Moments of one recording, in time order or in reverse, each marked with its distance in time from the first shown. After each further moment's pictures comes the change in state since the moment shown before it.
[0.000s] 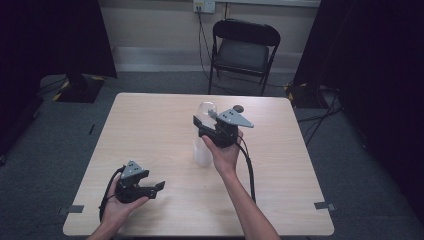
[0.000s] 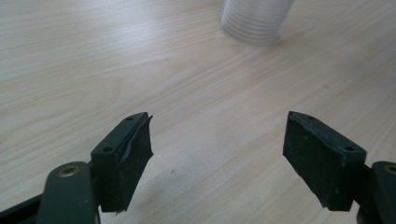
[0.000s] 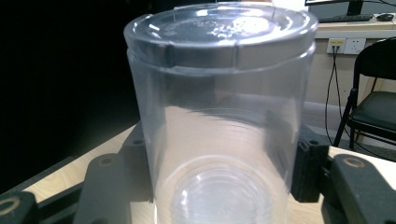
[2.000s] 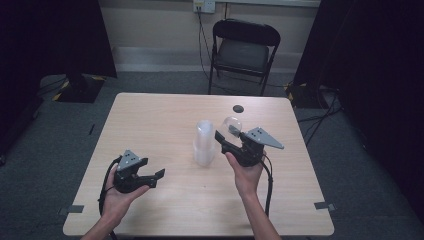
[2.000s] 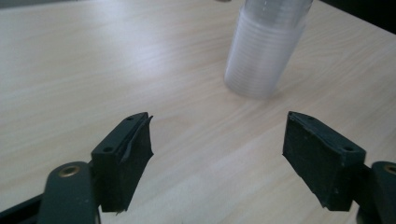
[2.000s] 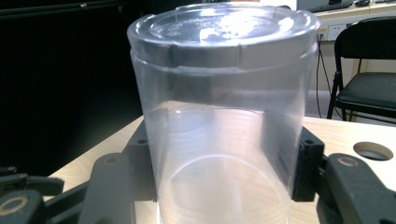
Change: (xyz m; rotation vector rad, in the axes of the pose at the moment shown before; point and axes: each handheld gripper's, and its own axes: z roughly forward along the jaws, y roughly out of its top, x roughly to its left) left arm -0.006 0.039 -0.013 -0.122 0.054 0.032; right arm -0.018 -0.020 -0.075 -0.018 -0.021 0.098
